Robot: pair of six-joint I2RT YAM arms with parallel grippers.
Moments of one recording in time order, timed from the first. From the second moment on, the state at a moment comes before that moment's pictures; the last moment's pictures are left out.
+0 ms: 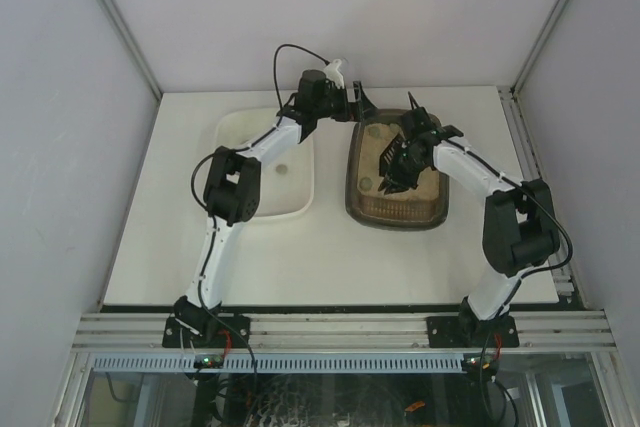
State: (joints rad) left arm -0.48 2.44 2.08 0.03 0.48 -0.47; right arm 0.34 1.71 1.32 -0.81 -0.22 0.72
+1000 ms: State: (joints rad) left arm -0.48 2.49 2.04 0.20 0.56 -0.62; right arm 0.26 1.84 1.08 -0.15 -0.42 0.95
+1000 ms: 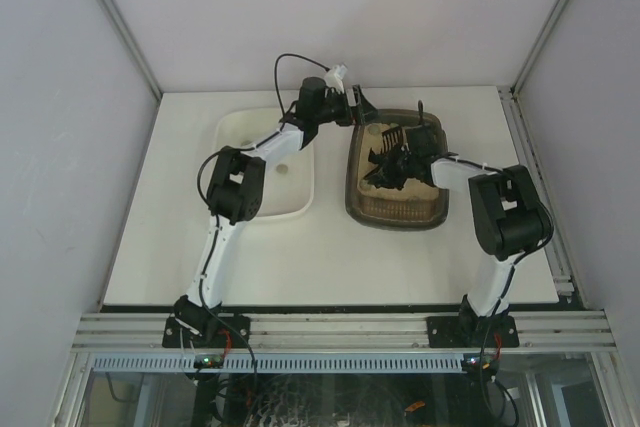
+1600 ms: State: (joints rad) left arm -0.47 2.46 1.94 0.26 0.57 -0.62; right arm 0.25 1.99 1.04 0.25 -0.59 1.12
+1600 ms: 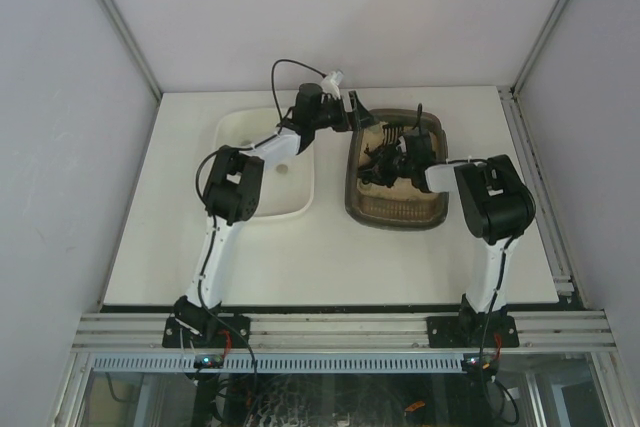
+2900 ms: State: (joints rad) left arm -0.45 2.24 1.73 0.18 0.59 -0.57; right arm 0.18 1.82 0.53 1.06 -0.92 1.33
